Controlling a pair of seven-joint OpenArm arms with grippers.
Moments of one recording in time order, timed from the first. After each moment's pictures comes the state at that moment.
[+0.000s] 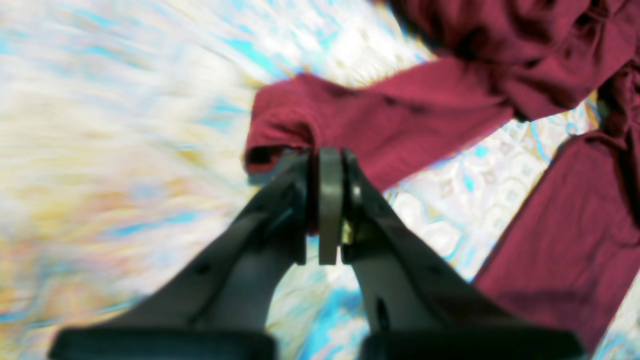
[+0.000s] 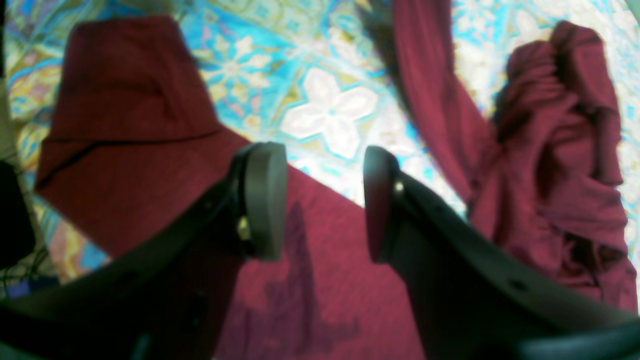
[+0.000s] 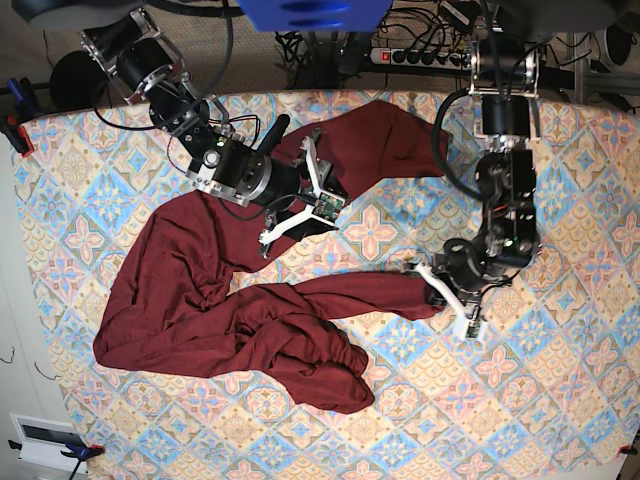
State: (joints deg) left arm -10.5 -14.1 -2.3 94.3 -25.5 -10.4 58.1; right arm 4.6 19.1 -35.1 109.0 8.7 27.9 -43.3
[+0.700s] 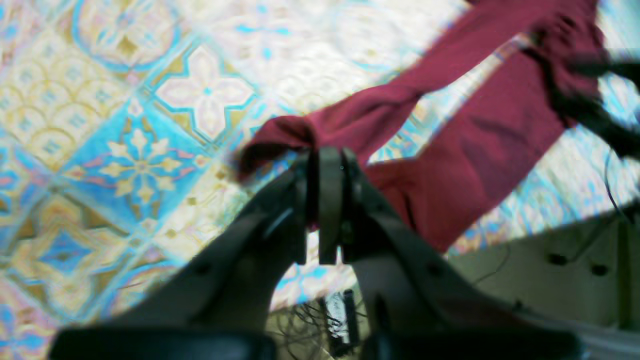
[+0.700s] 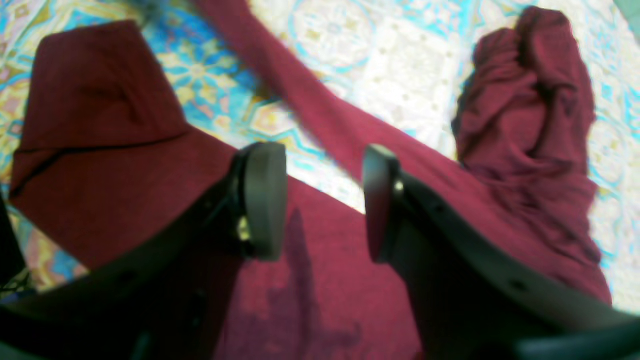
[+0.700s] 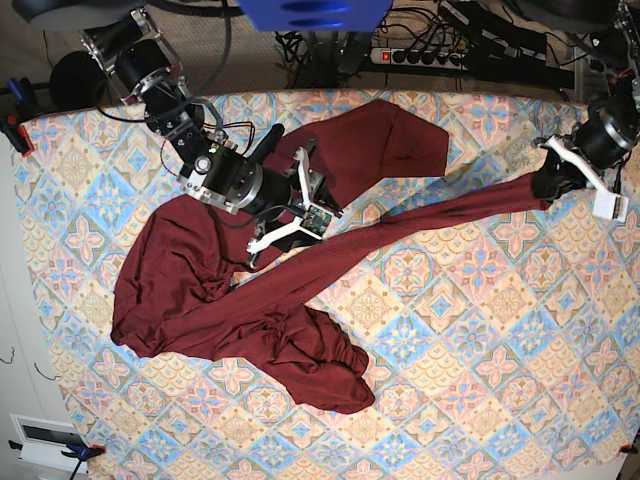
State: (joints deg) left arm 32.4 -32.7 -41.1 117.5 -68.6 -16.2 62.7; right arm 4.2 18.9 -31.4 108.8 8.7 28.0 -43.3
